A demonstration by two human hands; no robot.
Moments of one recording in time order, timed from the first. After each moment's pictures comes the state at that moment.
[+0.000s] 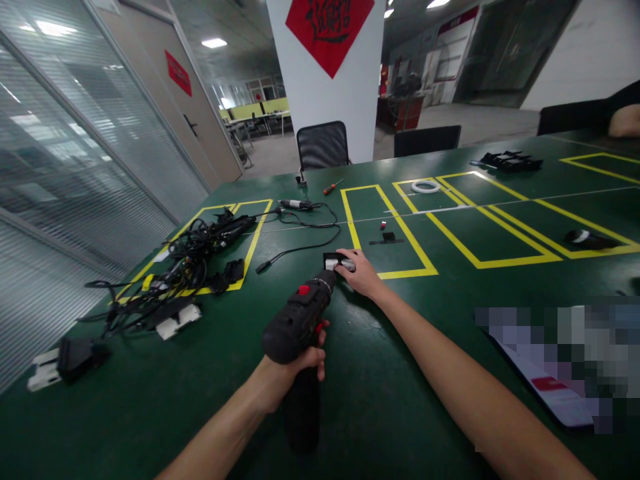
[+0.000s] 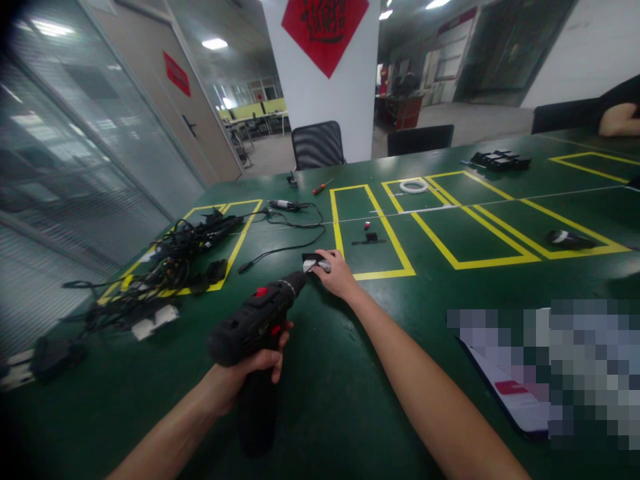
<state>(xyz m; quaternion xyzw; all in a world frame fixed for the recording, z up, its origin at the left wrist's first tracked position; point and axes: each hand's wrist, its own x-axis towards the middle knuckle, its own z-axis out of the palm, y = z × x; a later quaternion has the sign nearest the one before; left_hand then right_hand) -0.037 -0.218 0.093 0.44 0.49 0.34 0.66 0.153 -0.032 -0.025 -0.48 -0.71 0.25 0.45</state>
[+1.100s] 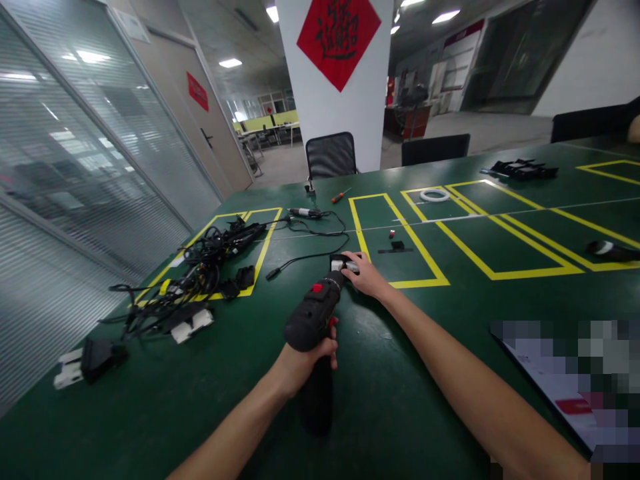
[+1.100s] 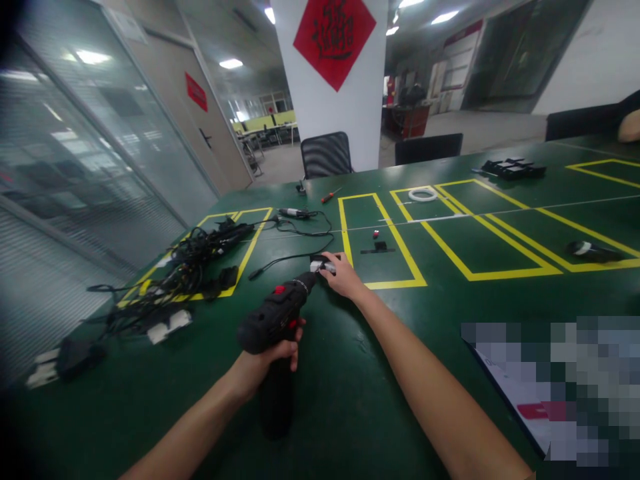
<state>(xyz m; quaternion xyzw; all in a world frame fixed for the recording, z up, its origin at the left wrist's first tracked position) -0.030 -0.198 0.088 0.45 0.50 0.37 0.64 0.150 -0.005 -0.027 -0.47 -0.74 0.24 0.43</state>
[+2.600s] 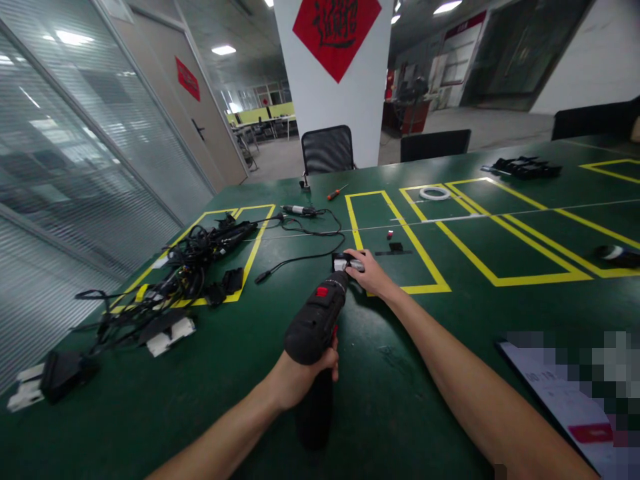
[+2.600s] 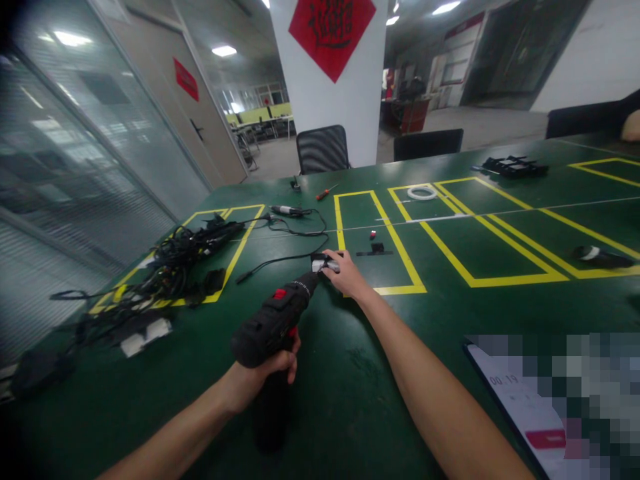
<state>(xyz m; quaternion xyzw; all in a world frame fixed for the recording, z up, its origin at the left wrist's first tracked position) -0.022 -0.179 0.084 0.54 0.49 0.27 0.63 0.172 0.011 -0.029 -0.48 -0.72 0.27 0.42</state>
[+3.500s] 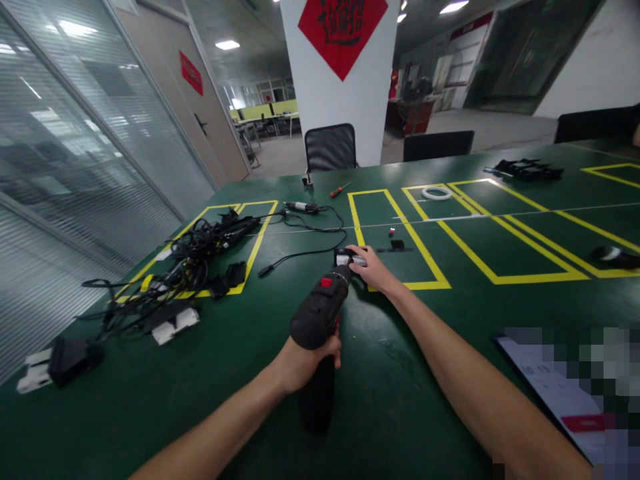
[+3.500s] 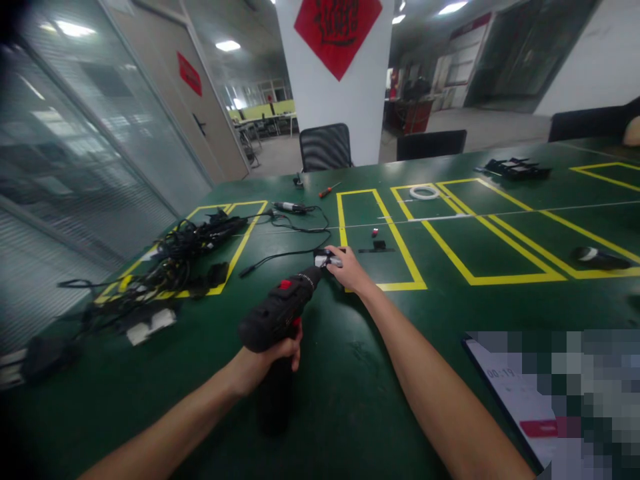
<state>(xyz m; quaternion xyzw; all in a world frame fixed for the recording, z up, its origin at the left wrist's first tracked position) -0.018 -0.178 0.086 0.53 0.48 0.31 0.62 0.176 0.019 -0.036 -0.46 -0.73 0.28 0.41</state>
